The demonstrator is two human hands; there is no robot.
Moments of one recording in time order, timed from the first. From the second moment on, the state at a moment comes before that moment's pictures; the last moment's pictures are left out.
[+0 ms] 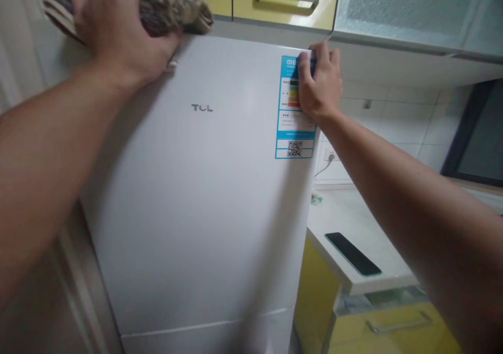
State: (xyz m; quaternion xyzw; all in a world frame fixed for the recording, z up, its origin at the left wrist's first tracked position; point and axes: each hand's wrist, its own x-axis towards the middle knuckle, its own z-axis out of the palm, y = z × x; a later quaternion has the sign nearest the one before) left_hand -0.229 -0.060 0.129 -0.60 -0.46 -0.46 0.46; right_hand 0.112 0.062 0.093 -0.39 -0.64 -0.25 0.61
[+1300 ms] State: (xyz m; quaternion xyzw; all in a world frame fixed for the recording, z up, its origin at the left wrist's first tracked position) left_hand -0.268 -0.079 -0.103 -0.52 -0.49 -0.58 0.39; right_hand 0.096 0.049 0.012 -0.42 -0.59 -0.36 0.58
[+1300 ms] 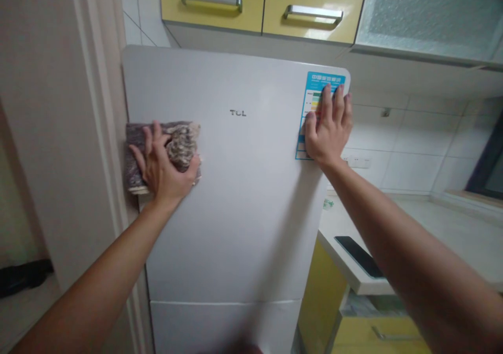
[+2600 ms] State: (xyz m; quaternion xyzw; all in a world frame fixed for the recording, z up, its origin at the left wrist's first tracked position) left_hand -0.249 -0.075 -0.261 -0.40 -0.56 -0.64 0.34; right_hand 0.084 0.024 -0.155 -0.38 -0.65 -0.39 0.54
